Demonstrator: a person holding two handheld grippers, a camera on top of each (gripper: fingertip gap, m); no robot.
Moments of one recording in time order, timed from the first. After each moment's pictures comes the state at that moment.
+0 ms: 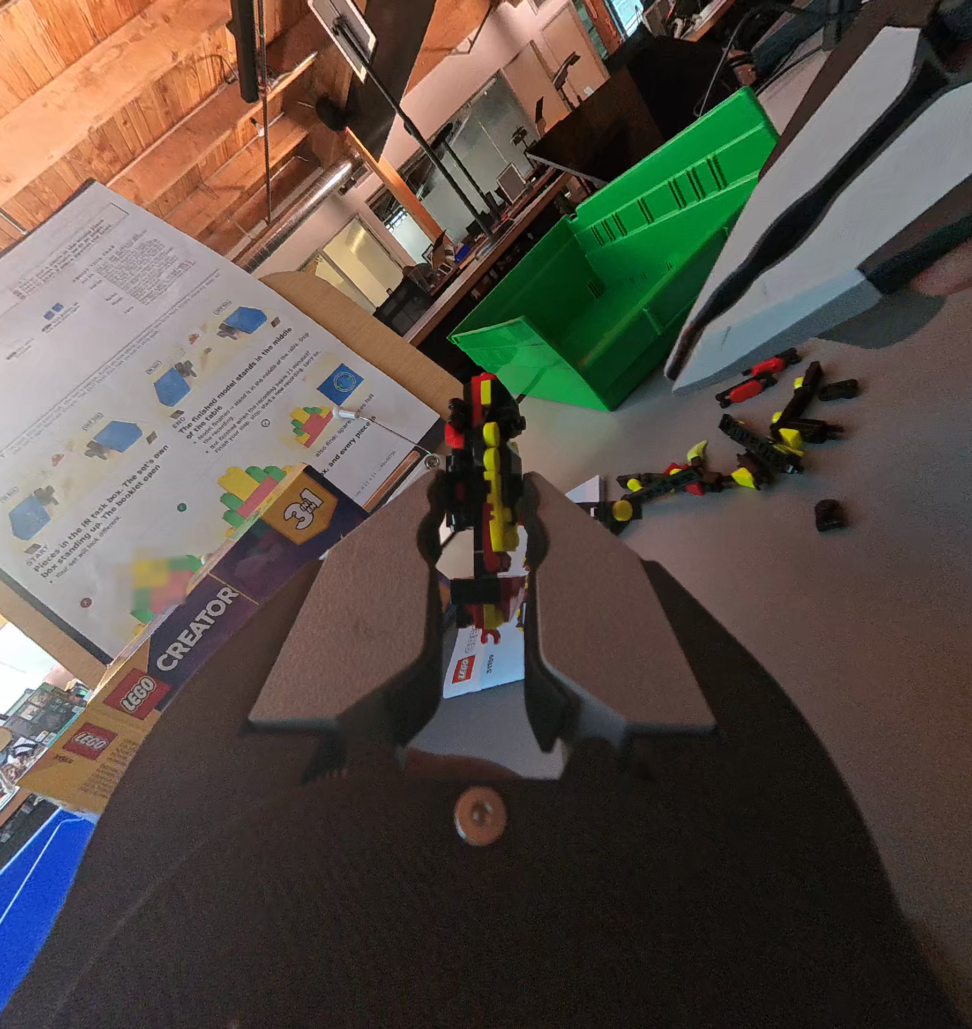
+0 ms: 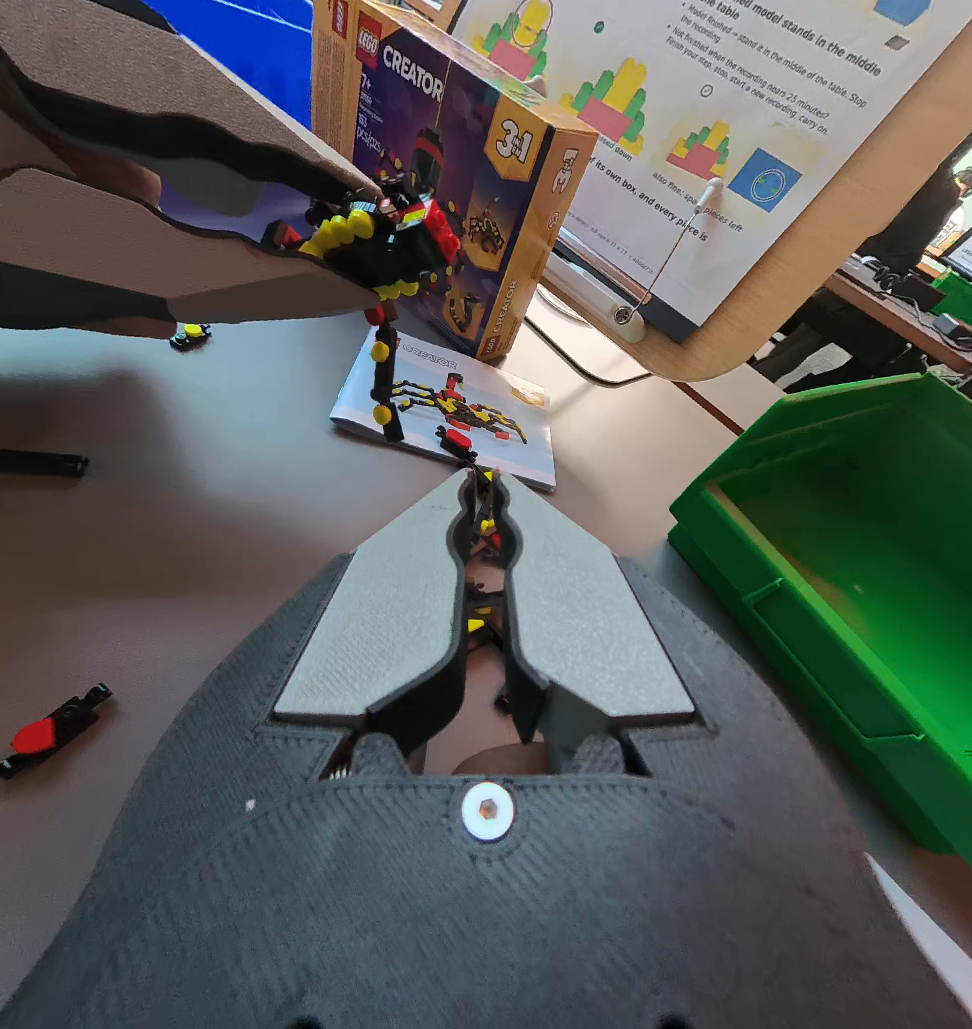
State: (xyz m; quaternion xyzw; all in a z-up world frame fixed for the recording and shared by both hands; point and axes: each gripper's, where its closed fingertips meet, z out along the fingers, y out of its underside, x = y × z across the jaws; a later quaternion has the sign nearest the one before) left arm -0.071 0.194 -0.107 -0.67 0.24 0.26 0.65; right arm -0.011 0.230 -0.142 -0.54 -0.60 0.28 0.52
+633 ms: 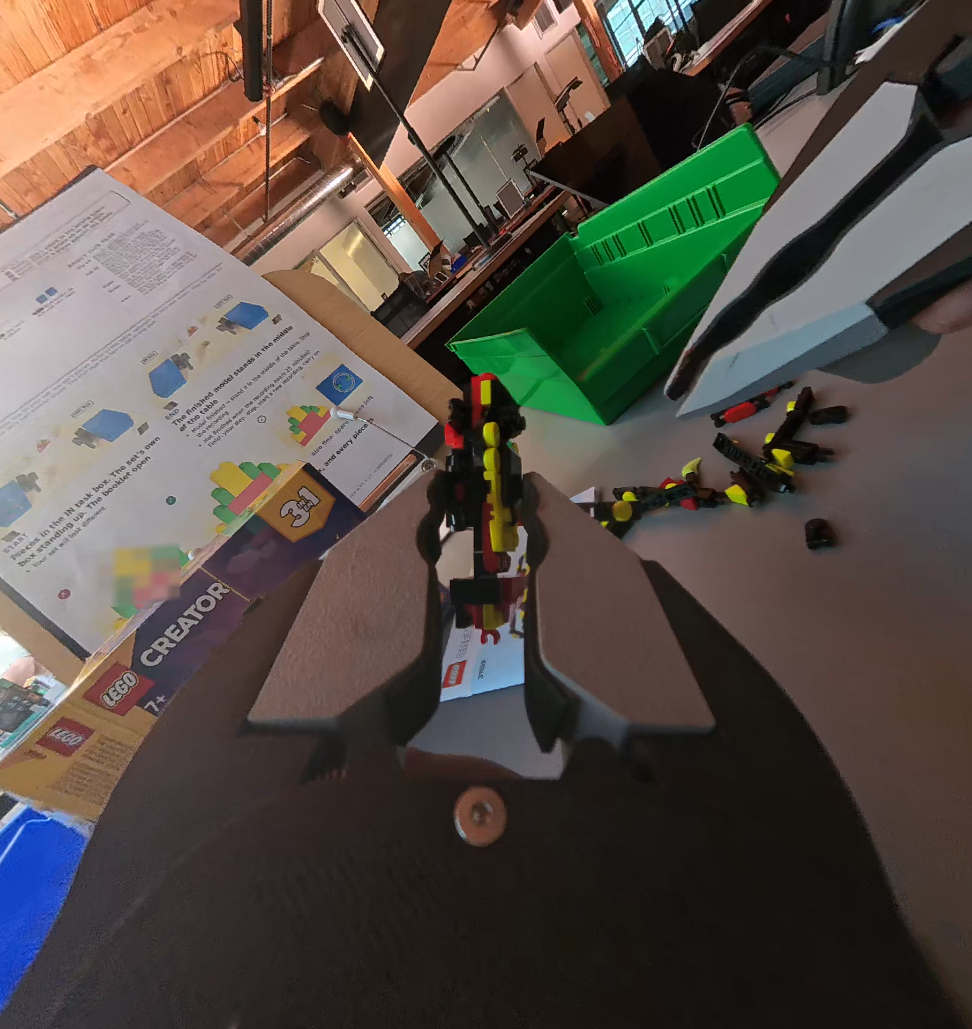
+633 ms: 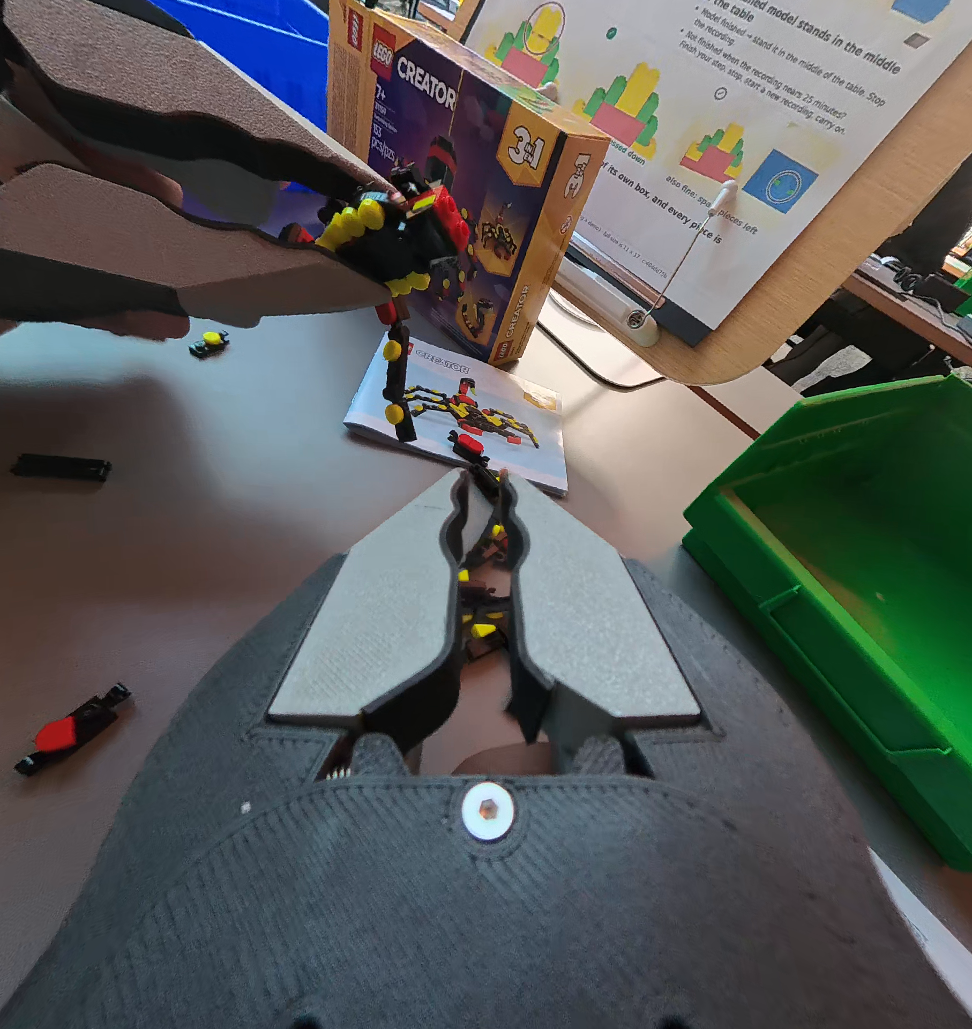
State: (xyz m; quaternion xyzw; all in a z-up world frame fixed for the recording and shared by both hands) left arm -0.071 0.193 -0.103 -0.67 0.23 0.24 0.67; right arm -0.012 0.226 -0.142 -0.54 -0.60 0.29 0.52
